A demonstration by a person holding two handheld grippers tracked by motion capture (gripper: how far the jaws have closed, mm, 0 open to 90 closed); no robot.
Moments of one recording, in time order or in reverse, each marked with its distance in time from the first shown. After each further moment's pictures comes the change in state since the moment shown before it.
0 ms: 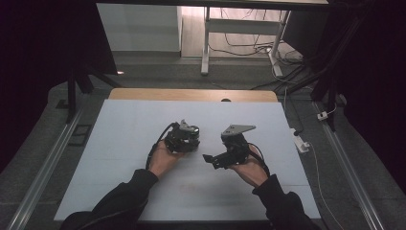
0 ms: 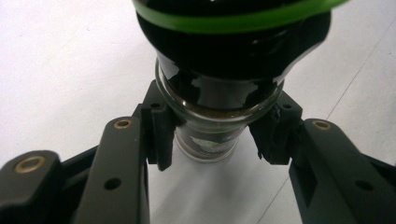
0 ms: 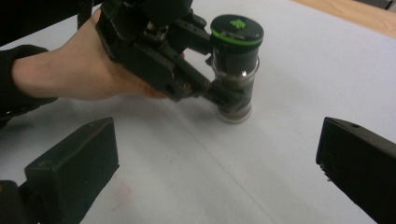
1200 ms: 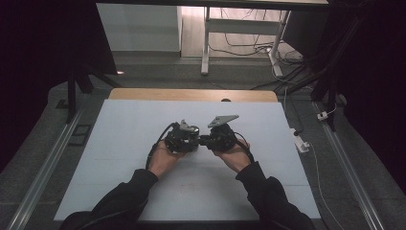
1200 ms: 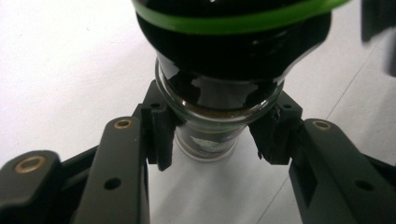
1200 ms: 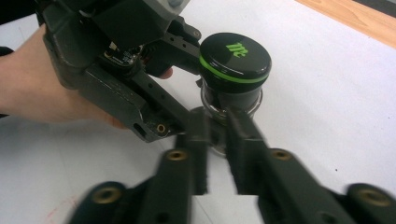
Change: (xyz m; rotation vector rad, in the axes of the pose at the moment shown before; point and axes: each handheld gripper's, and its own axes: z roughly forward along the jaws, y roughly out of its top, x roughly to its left) left arm 0.000 0.000 0.000 0.006 0.002 0.004; right arm -0.016 0.020 0.047 0.039 0.044 -0.077
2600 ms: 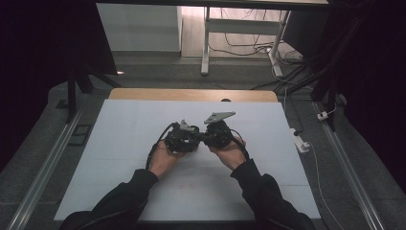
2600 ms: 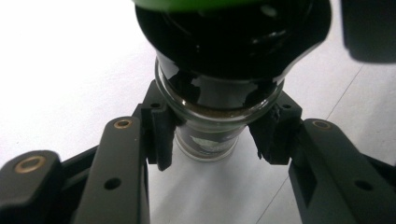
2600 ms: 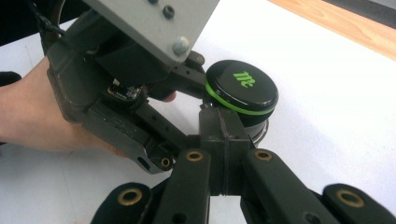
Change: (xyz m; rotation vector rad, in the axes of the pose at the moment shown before) left arm 0.000 0.000 0.000 0.001 0.002 -0.005; right arm 0.000 0.013 0.006 -0.036 0.005 0.021
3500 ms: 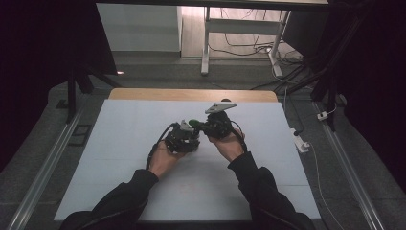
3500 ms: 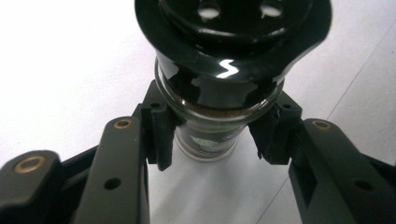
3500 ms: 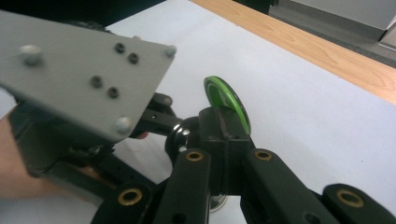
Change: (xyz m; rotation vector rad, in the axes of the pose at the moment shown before) left arm -0.001 0.000 0.000 -0.001 0.007 0.002; right arm -0.016 0.019 0.003 -0.056 -0.054 0.029
